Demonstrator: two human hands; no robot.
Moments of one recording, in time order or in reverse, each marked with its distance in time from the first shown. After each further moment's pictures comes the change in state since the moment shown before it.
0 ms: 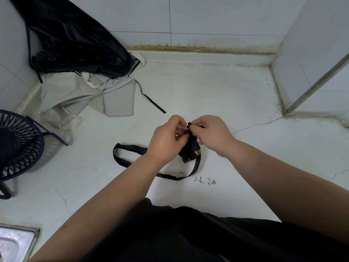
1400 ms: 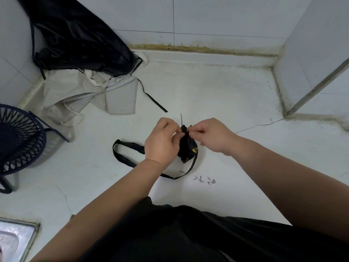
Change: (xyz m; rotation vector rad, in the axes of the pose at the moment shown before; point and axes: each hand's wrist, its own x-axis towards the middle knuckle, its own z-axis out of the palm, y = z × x) left_hand -0.012 -0.018 0.008 0.285 0.299 0.101; right_hand -0.002 0.003 -0.009 -0.148 -0.235 -0.085
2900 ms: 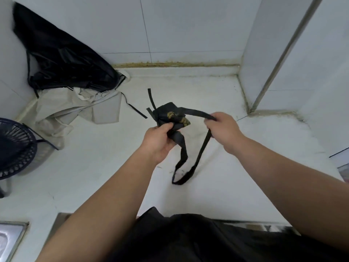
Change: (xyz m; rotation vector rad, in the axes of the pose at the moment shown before) left_hand 0.000 0.097 -0.008 -1.136 -0.207 -0.963; right_hand -0.066 0.037 -0.053 0.304 0.472 0.176
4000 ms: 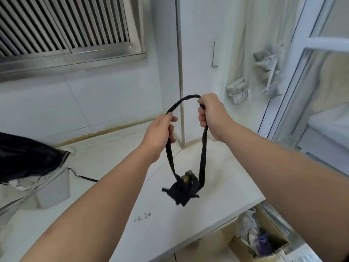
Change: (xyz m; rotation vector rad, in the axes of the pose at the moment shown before) left_hand -0.116 0.046 0.147 0.551 -0.500 0.515; right_hand -0.106 -0.096 -0.166 0.414 0.413 -0.120
